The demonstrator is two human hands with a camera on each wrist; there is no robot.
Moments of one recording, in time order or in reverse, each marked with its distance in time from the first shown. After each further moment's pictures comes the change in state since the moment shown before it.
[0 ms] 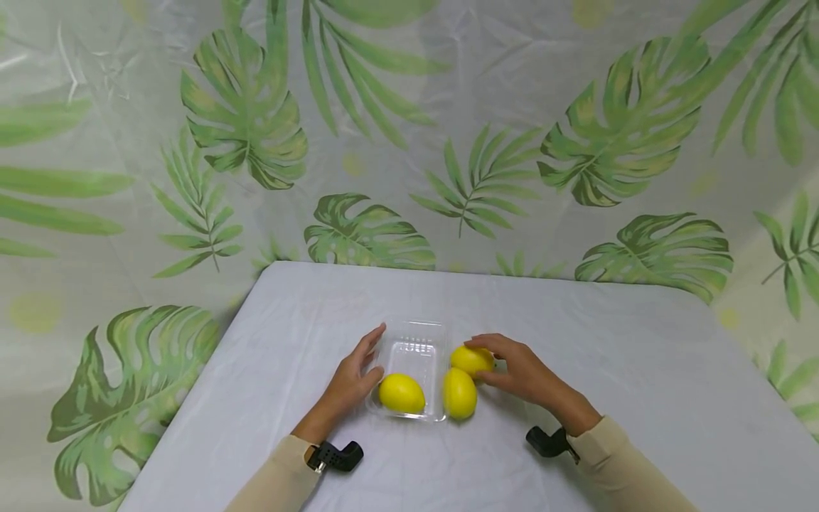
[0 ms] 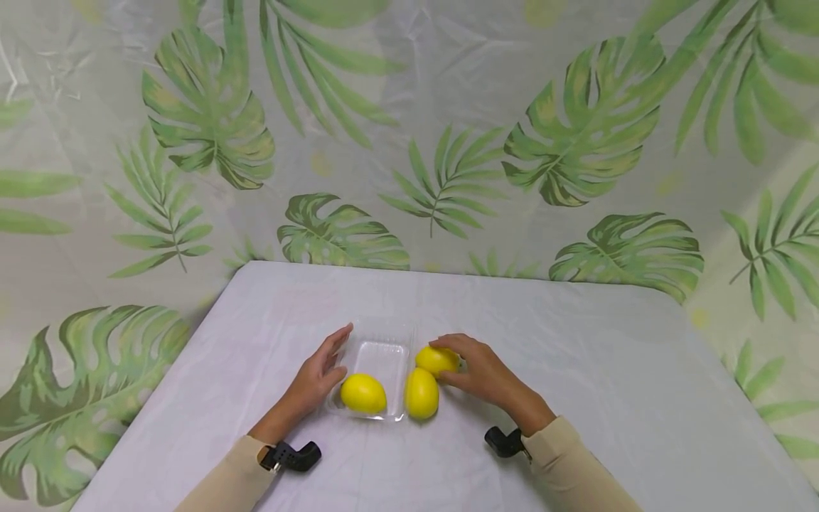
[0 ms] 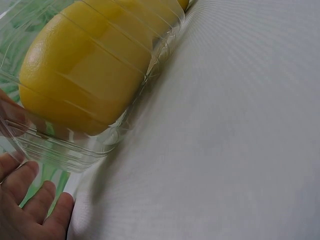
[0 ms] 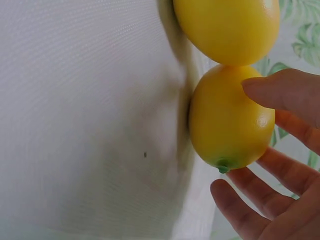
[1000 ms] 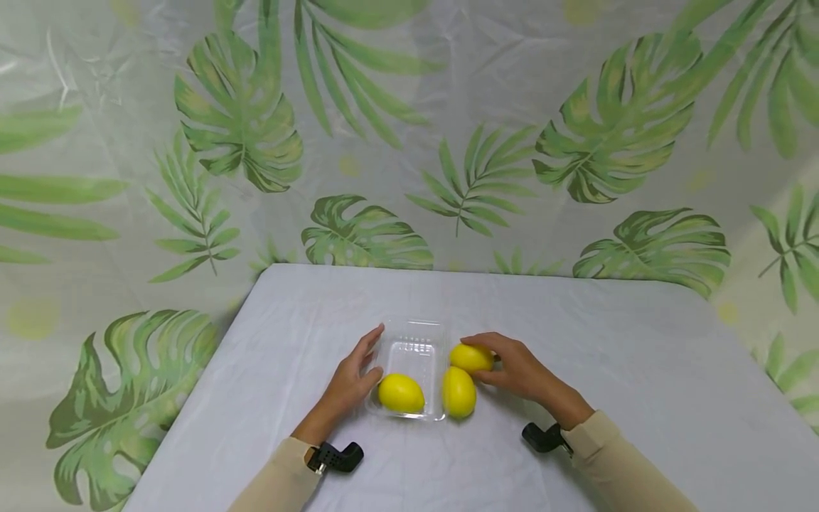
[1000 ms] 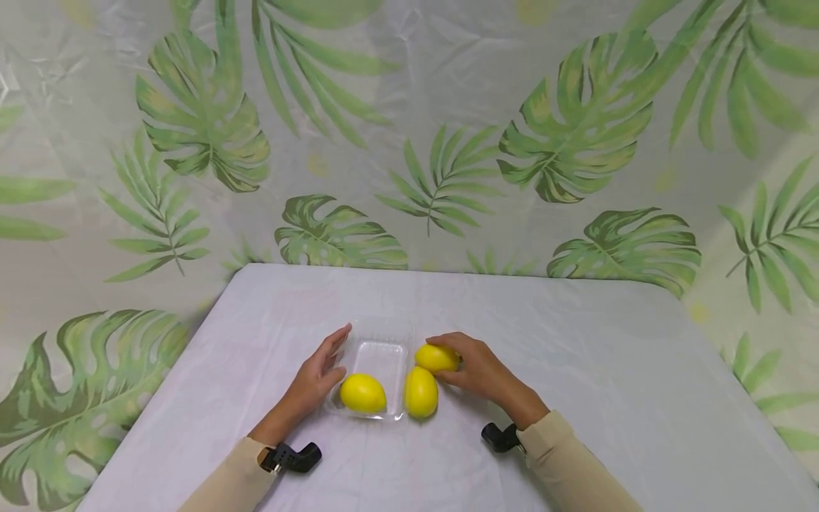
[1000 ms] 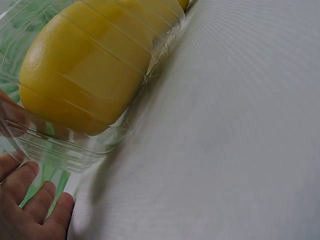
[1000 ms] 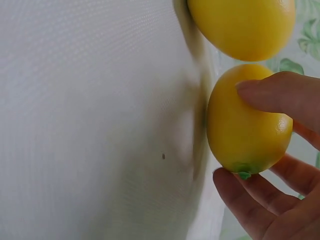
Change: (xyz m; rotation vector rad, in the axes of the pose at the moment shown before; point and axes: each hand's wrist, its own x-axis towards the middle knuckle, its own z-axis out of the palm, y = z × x) left_hand -0.001 0.000 0.001 -0.005 0.000 0.012; right_hand 0.003 0.010 0.006 -0.050 -0.010 0.039
